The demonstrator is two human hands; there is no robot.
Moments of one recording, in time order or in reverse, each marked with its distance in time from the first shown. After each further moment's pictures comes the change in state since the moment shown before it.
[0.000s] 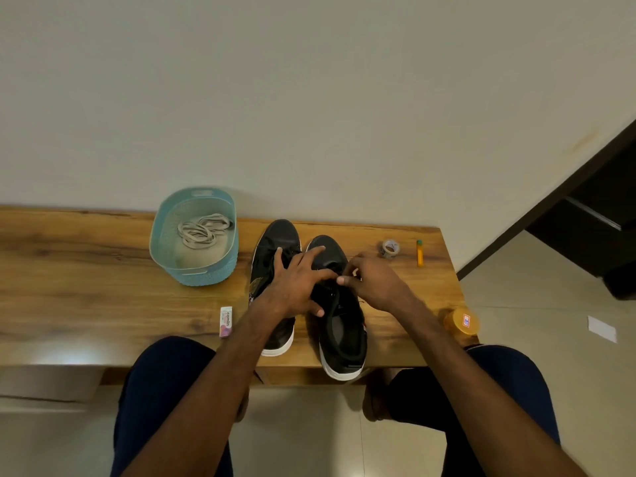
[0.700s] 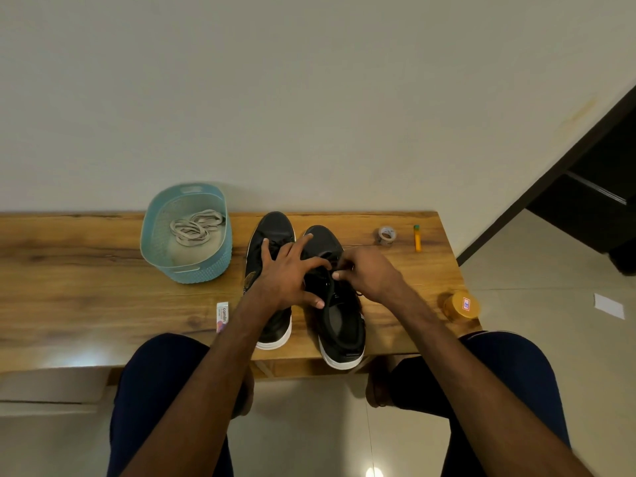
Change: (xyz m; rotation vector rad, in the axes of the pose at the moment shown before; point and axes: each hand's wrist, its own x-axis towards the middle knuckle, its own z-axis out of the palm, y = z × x) left_hand 0.000 -0.005 0.002 0.027 0.016 -0.021; right_hand -0.002 -0.001 0.005 0.030 -0.028 0.008
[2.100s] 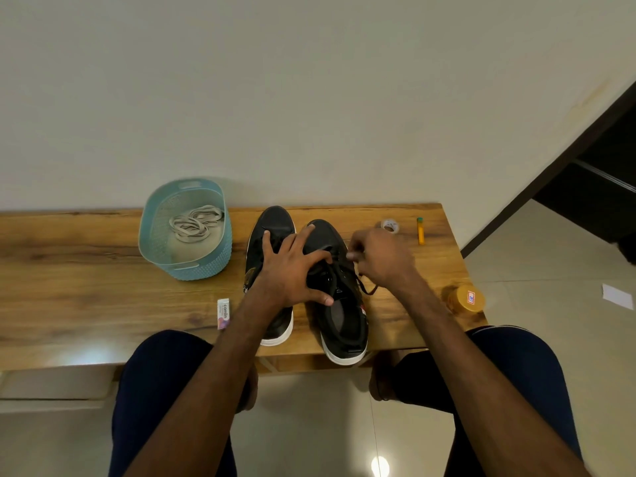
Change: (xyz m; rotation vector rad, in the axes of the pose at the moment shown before) left_hand -0.003 0.006 -0.002 0.061 0.026 -0.003; right_hand -0.002 0.001 -0.016 -0.187 0.148 0.063
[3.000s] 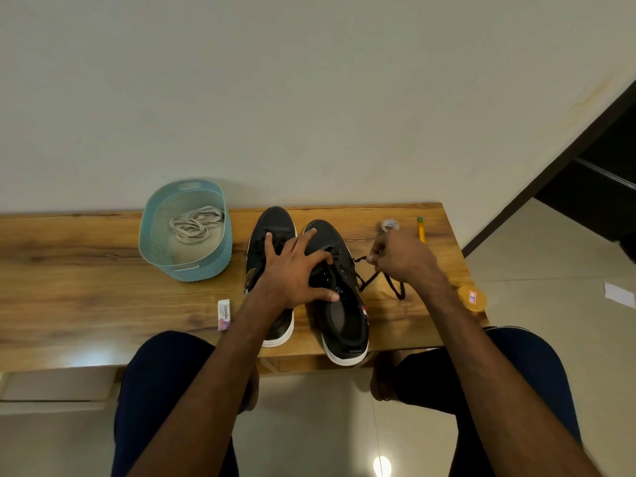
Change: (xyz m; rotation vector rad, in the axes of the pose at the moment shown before) left_hand 0.003 0.005 -0.001 -0.062 -0.030 0.002; right_hand 0.000 0.026 -0.011 0.066 -0.114 0.217
